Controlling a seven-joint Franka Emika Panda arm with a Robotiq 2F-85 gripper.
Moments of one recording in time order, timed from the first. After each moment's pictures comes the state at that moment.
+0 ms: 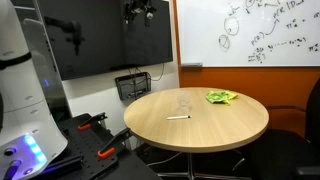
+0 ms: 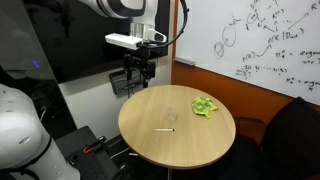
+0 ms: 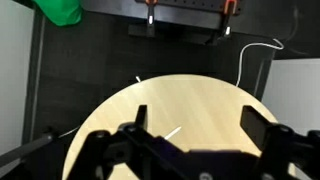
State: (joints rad) arm 0.01 -0.45 -0.11 -2.37 -0.06 1.75 -0.19
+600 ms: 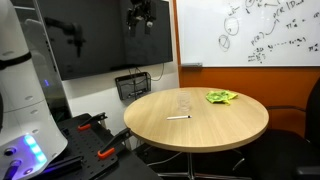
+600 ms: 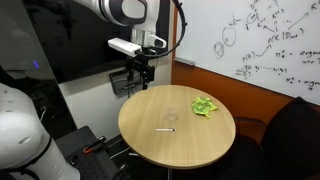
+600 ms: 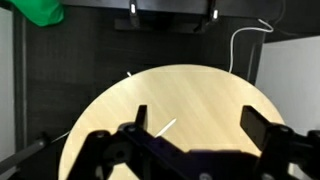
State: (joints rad) arm 0.01 -0.41 -0.10 -2.40 0.02 1.84 -0.12
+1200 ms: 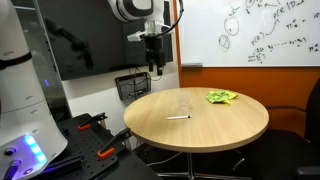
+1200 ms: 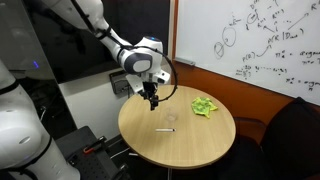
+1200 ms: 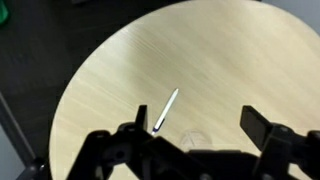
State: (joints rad) arm 0.01 -0.04 -0.05 -2.52 0.18 2.49 0.11
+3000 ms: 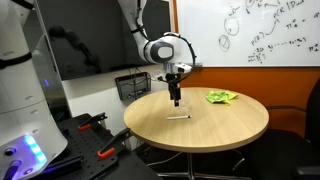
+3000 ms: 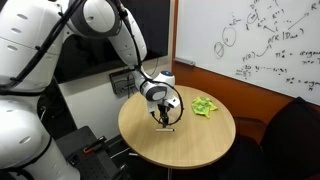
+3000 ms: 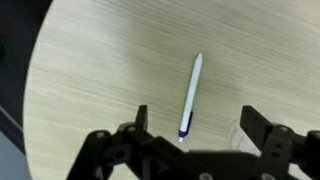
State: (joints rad) arm 0.01 0.57 -0.06 -2.19 0.22 2.77 0.37
